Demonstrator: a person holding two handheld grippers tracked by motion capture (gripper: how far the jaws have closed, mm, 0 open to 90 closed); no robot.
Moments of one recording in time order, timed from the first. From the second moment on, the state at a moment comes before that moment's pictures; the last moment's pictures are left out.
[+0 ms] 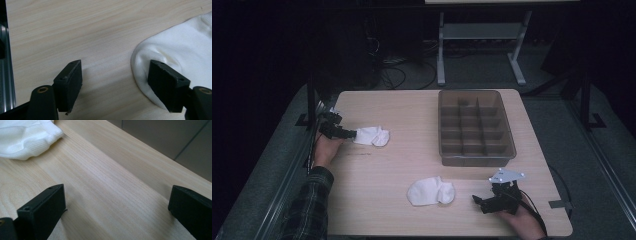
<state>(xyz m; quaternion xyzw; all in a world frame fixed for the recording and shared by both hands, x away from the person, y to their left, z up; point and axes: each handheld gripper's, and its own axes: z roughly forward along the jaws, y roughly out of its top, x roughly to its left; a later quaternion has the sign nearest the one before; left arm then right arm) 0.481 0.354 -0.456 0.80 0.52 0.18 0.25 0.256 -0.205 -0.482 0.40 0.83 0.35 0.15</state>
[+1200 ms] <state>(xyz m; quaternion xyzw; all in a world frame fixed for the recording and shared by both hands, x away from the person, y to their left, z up) 0.467 0.347 -0.431 0.80 0.48 0.14 0.32 0.256 -0.205 -0.482 0.40 0.83 0.35 0.15</state>
